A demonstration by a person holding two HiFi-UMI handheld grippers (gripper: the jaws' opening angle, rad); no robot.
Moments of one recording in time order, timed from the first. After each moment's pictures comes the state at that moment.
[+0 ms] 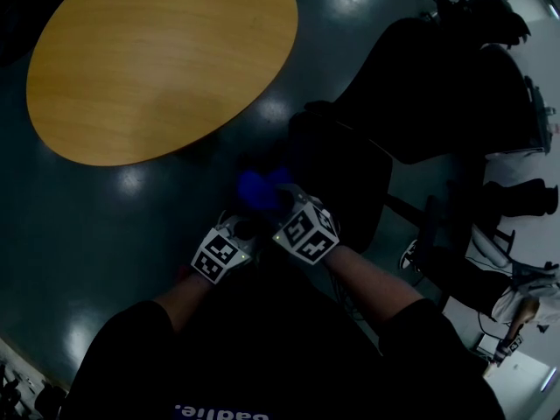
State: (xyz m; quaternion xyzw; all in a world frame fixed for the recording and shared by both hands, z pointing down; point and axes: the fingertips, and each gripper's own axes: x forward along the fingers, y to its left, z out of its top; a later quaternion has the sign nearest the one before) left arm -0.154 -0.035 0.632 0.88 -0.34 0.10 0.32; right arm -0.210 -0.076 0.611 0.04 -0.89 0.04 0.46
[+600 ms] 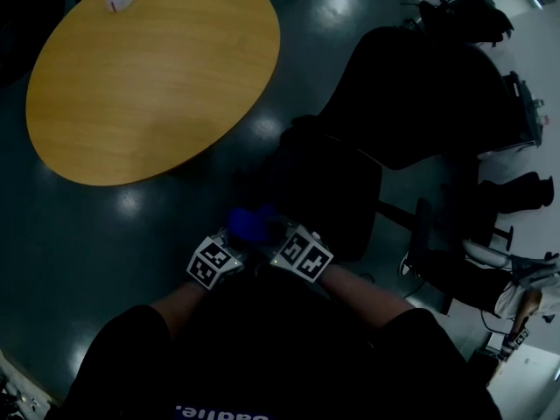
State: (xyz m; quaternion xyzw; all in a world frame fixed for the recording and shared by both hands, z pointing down) left arm -0.151 -0.030 0.636 0.88 -0.32 0.11 0.34; right arm -0.195 -0.022 0.608 -0.01 -0.89 0.14 0.43
